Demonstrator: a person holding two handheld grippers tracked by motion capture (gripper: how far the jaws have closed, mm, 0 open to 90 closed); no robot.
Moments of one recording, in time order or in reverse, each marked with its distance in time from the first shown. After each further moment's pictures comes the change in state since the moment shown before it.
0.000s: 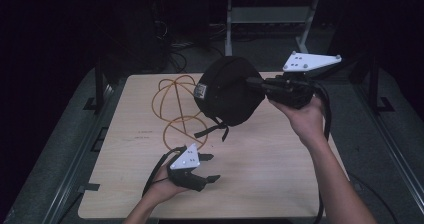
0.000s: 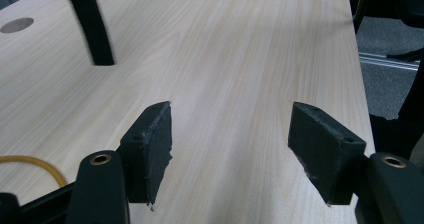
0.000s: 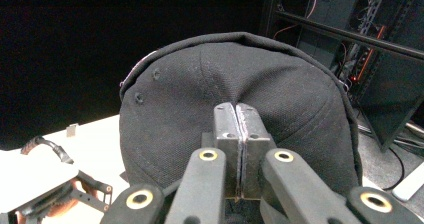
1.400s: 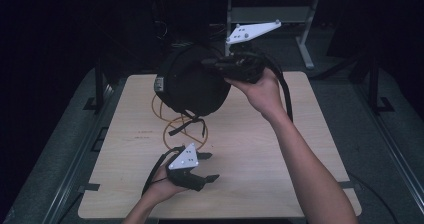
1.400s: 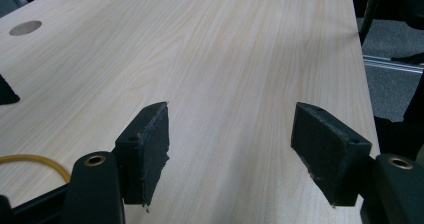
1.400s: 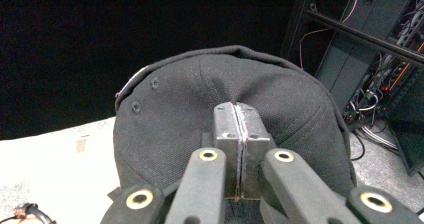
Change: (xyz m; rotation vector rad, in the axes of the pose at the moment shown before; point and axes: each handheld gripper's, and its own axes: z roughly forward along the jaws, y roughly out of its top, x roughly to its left) left arm 0.002 -0.001 -0.003 -0.004 0.013 0.008; right arm 0.020 0.069 0.082 0.070 0.080 -0.072
